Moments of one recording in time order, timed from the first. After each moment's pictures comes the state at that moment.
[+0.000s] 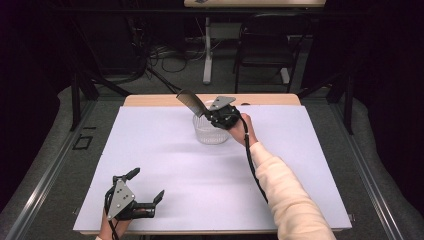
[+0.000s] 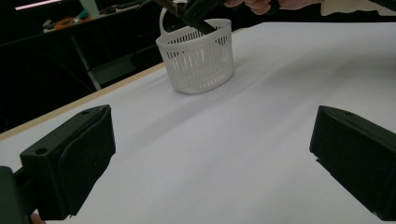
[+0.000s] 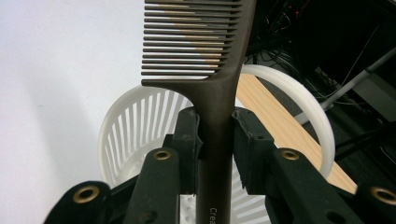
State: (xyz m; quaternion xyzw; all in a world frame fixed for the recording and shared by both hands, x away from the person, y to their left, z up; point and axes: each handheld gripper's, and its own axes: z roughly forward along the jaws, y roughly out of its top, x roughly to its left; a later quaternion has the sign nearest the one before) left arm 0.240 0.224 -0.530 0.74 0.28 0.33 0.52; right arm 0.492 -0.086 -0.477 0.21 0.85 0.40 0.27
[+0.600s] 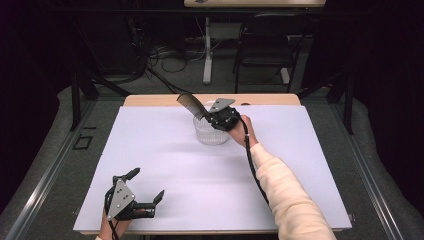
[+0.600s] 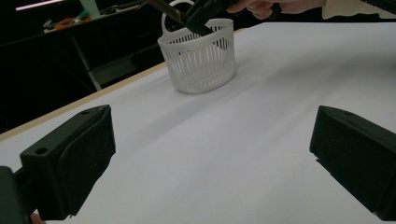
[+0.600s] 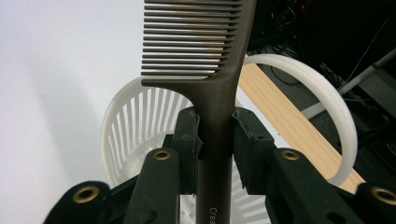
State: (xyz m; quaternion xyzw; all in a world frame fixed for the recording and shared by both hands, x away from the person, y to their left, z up) left arm 0.240 0.224 -0.530 0.74 0.28 0.33 0.52; right arm 0.492 -0.087 -0.484 0.21 0.85 0.40 0.26
